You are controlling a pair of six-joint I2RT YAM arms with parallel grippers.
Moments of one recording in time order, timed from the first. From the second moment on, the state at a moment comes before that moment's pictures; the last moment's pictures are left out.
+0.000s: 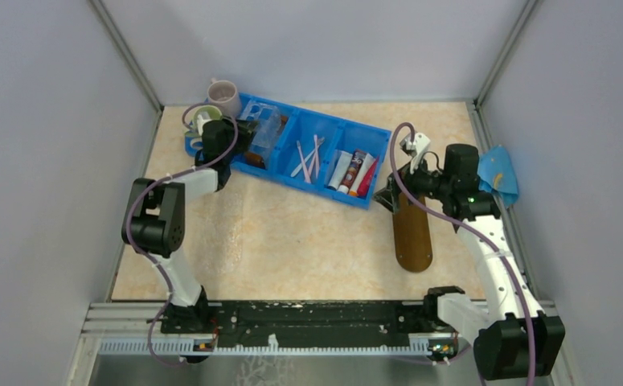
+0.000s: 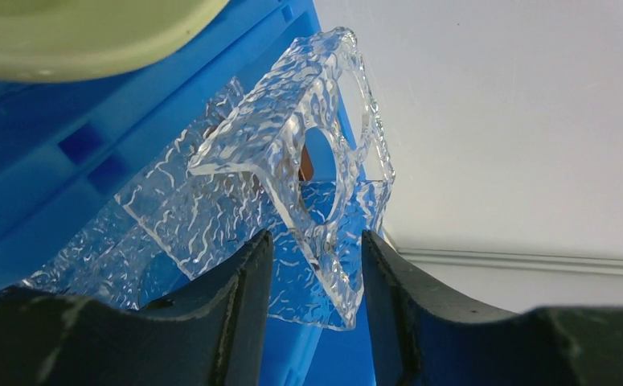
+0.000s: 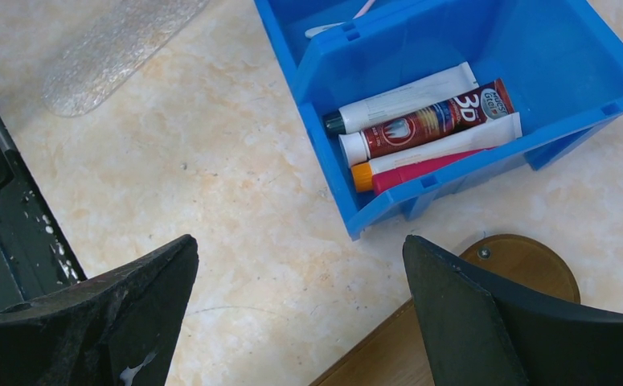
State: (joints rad) left arm -0.18 1.82 1.04 0.56 -0.02 -1.20; right arm 0.08 0.99 0.89 -0.46 -0.78 -0.27
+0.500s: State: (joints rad) left arm -0.17 1.88 1.07 0.69 0.03 -1.24; right arm 0.08 1.00 0.89 -0.46 -0.78 -0.27
